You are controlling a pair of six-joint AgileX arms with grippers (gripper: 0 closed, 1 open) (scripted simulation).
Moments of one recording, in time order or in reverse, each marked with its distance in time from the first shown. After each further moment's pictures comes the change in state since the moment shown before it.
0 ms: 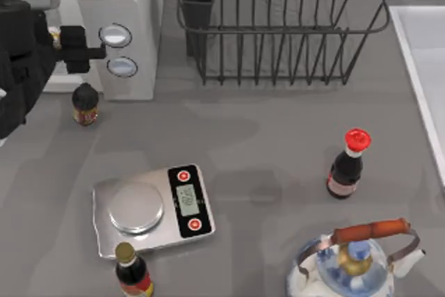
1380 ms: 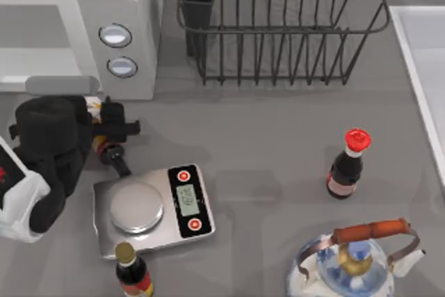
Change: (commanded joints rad) left arm -0.037 0.445 -0.255 0.665 -0.029 -0.029; right arm 0.000 0.000 0.000 0.000 0.000 0.000
